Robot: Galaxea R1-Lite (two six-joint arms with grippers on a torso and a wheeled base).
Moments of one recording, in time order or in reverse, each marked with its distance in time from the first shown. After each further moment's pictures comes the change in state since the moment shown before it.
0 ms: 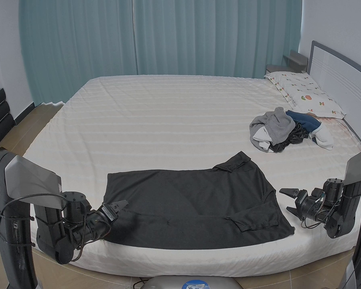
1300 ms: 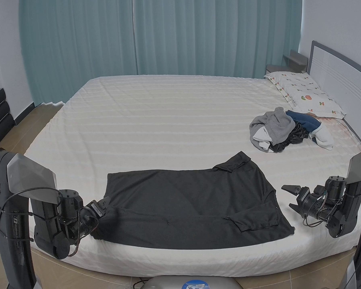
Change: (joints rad) left arm 0.093 0.043 -0.034 0.000 0.198 0.189; right arm 0.014 -0.043 0.018 0.000 -0.048 -0.001
